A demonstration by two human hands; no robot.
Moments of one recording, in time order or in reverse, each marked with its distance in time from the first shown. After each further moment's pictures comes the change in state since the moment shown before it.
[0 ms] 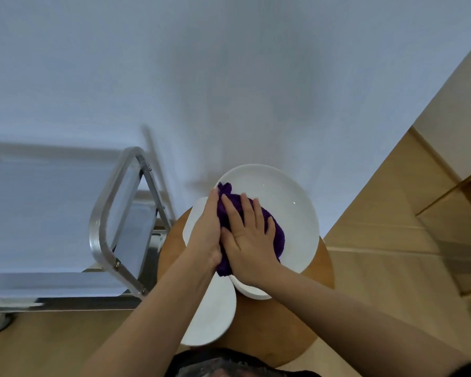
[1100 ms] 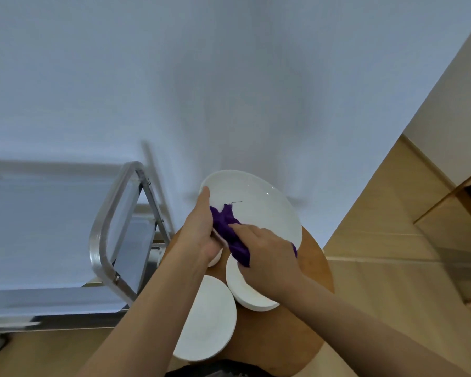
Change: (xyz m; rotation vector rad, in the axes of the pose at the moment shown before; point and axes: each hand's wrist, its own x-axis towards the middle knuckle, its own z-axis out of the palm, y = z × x) left_hand 0.004 0.032 0.004 -0.152 0.042 -0.089; right_hand -0.027 0.012 -0.046 -0.012 0.192 -0.288
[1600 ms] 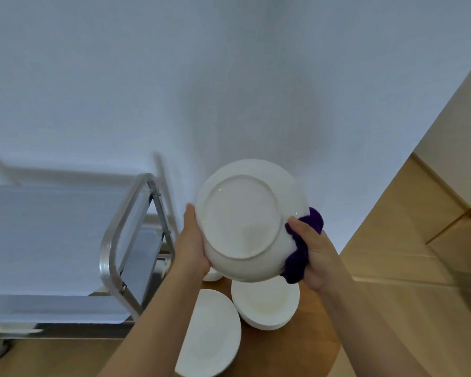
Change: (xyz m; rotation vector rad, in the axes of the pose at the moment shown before) left_hand 0.026 0.002 -0.033 0.034 0.206 0.282; right_hand 0.015 0.044 -0.027 1.625 0.117 0.683
